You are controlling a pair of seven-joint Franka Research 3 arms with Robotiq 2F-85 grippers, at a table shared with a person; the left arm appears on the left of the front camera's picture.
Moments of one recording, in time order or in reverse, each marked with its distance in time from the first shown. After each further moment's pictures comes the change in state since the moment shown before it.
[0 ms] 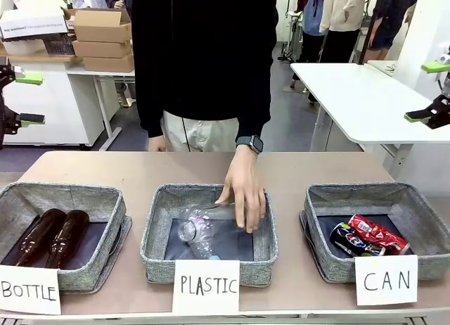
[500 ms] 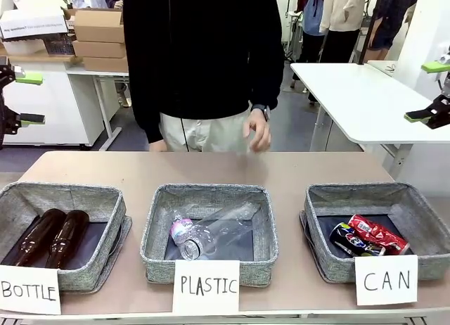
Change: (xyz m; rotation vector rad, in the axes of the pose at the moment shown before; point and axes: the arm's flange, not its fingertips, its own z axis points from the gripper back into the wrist) left arm 0.000 0.000 0.000 0.000 0.000 0.000; right arm 0.000 0.000 0.000 0.000 0.000 0.000
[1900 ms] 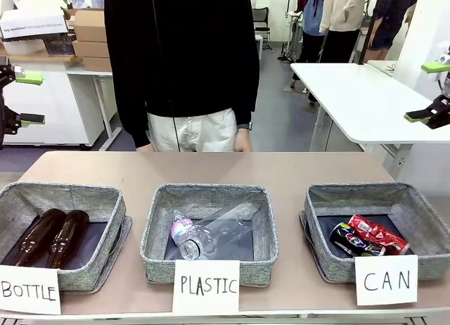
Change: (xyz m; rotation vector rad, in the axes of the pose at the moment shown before) left arm 0.000 0.000 0.000 0.000 0.000 0.000; right arm 0.000 0.000 0.000 0.000 0.000 0.000
